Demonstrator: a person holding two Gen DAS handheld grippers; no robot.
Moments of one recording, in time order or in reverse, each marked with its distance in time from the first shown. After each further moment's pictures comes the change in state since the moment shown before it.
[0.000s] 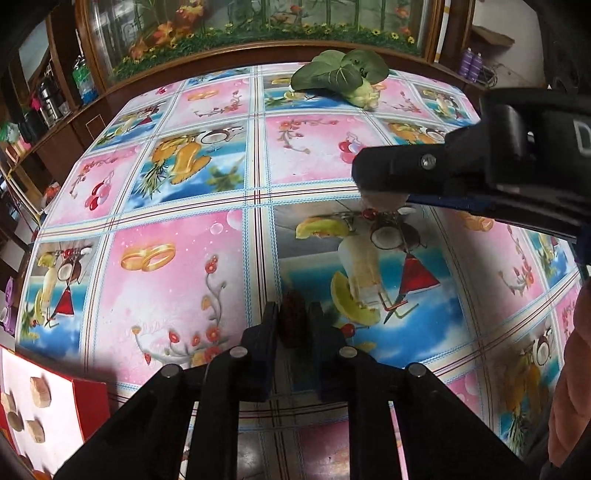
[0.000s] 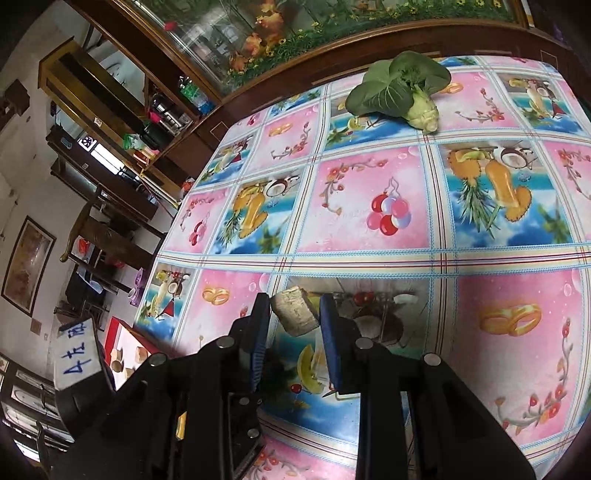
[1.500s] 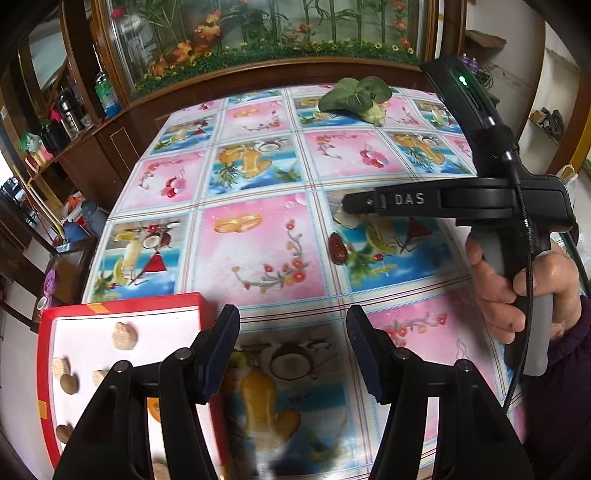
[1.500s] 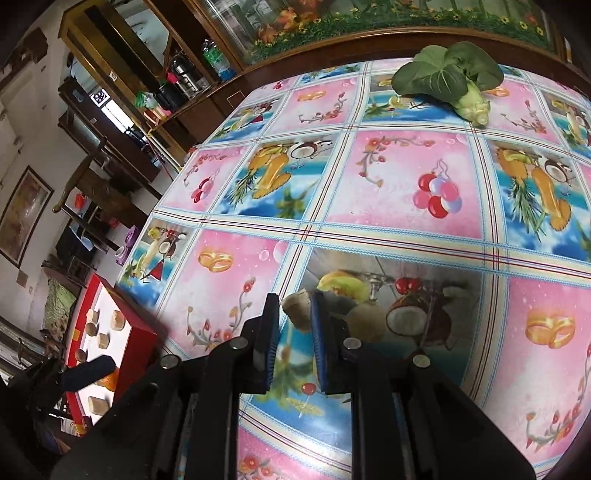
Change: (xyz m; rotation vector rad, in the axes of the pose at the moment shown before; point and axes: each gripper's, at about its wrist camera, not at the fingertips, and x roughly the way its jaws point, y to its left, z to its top) left arm -0.083 0.037 -0.043 0.039 -0.040 0.064; right arm 0.046 0.025 -0.018 -0.161 0.078 -0.023
